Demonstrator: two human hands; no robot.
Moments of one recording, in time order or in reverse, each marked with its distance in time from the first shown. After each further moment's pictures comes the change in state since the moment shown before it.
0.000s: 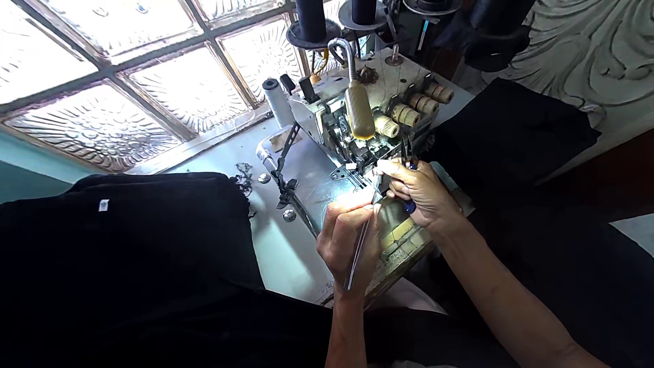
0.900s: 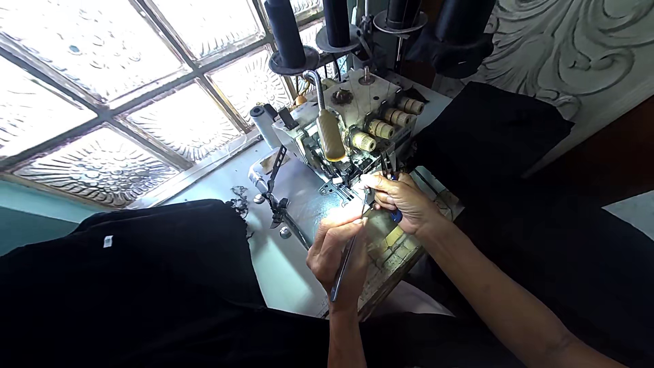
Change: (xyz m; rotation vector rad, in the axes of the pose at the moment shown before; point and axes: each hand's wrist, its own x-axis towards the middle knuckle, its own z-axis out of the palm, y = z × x) left_hand -0.001 -0.001 -0.006 -0.067 -0.055 -0.053; right_hand 0.001 -0.001 -0.001 0.068 -0.053 0.075
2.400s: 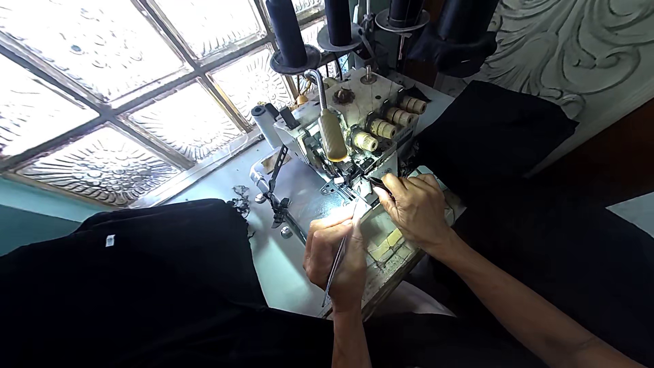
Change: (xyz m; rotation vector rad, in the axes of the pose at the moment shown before) left_hand 0.002 0.004 0.004 0.016 0.134 -0.053; right_hand 0.003 0.033 -0.031 -1.501 0.387 -1.066
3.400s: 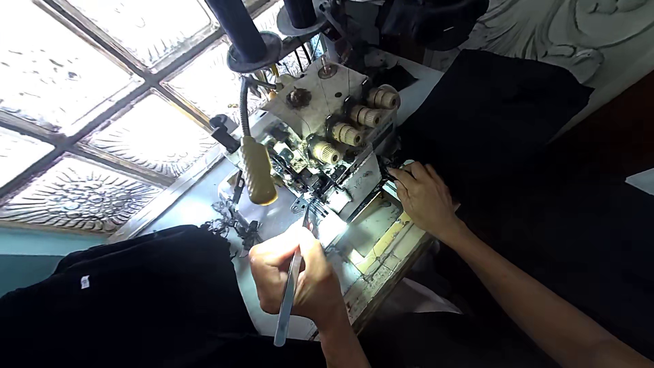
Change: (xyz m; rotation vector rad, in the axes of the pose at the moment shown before) left_hand 0.019 0.005 0.017 0.397 0.176 -0.027; right_hand -0.030 0.071 0.021 0.165 -0.279 0.309
